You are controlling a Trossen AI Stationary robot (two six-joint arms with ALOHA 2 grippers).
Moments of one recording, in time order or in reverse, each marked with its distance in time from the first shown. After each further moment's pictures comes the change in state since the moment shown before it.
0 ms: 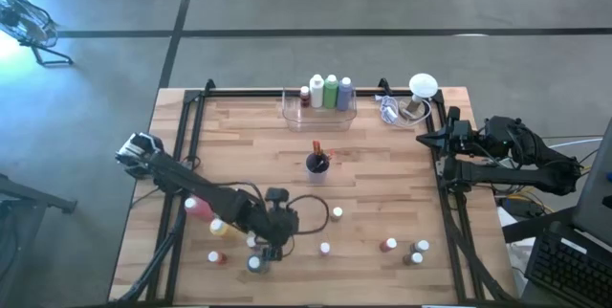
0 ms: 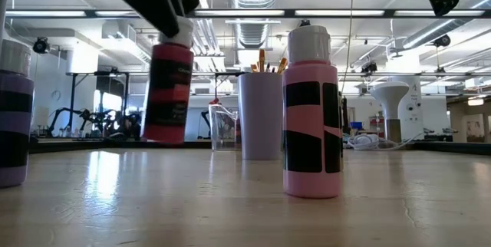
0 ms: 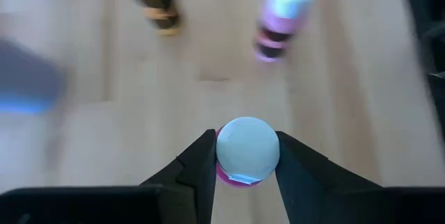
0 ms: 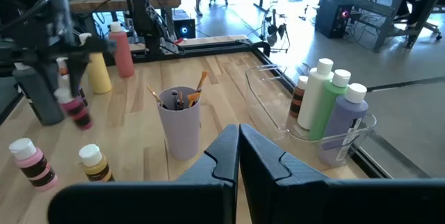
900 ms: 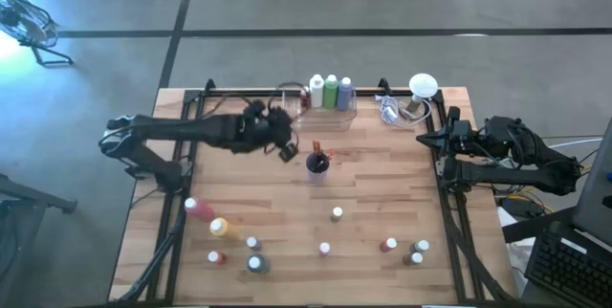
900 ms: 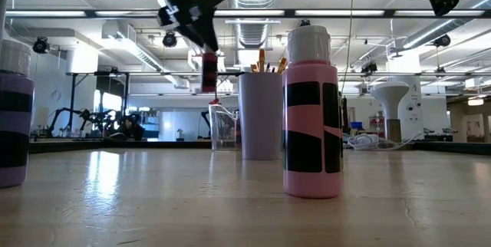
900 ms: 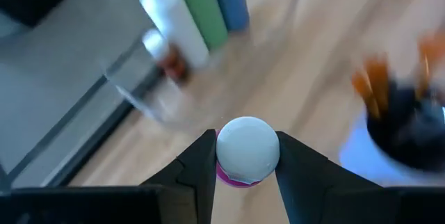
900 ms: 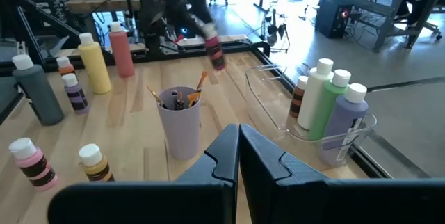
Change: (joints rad) left arm 0.529 -0.211 -0.002 -0.084 -0.361 0.008; right arm 0.000 0.000 0.000 0.000 0.000 -0.001
